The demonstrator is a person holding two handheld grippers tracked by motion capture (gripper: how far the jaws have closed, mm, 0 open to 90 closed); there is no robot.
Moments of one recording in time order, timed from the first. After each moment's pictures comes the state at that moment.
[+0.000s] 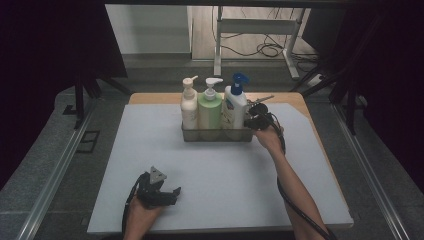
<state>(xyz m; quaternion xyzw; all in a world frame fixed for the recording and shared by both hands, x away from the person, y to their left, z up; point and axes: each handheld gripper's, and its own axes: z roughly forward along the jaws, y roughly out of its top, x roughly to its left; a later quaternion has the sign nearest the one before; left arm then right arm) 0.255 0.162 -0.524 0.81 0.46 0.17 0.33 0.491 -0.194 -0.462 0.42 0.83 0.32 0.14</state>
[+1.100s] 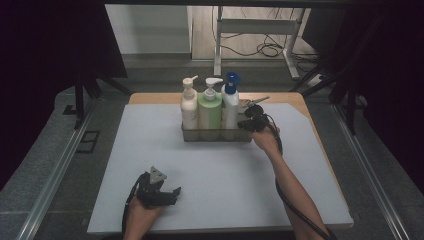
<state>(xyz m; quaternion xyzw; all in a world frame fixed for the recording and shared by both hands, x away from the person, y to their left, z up) 0.255 0.162 -0.524 0.81 0.46 0.17 0.33 0.483 -0.180 -0.460 0.40 0.85 0.33 0.13</state>
